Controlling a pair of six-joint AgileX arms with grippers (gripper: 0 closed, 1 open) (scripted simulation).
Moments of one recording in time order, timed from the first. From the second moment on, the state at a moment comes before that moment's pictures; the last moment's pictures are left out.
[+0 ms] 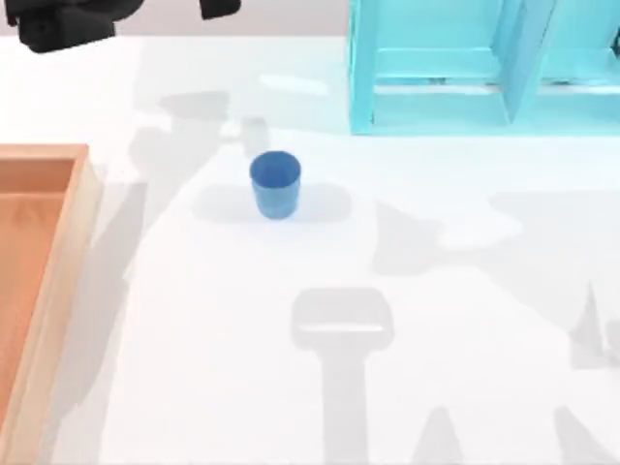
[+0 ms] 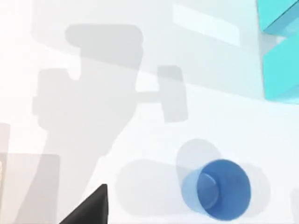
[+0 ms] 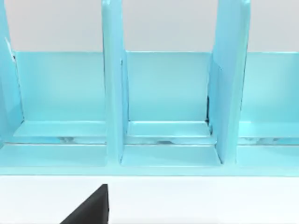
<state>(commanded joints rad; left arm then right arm) -0.36 1.74 1.69 -0.84 -0.03 -0.40 0.00 0.00 0.00 0.00 0.00 0.00</state>
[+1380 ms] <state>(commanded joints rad) -0.58 2.48 2.44 -1.37 -0.10 -0.54 0.00 0.00 0.00 0.00 0.00 0.00</state>
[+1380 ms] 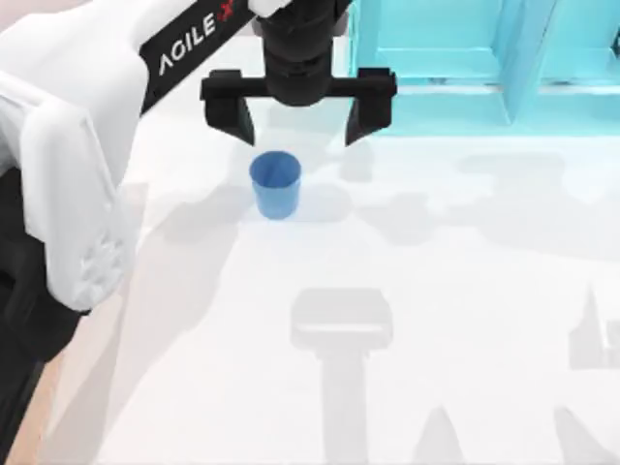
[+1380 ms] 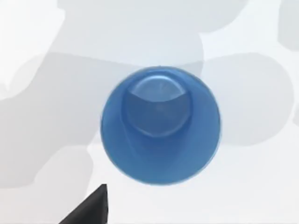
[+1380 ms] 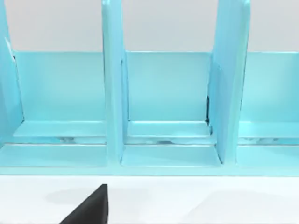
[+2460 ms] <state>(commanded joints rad) -0.56 2.53 2.21 -1.07 -0.09 -0.52 0.00 0.00 0.00 0.00 0.00 0.00</state>
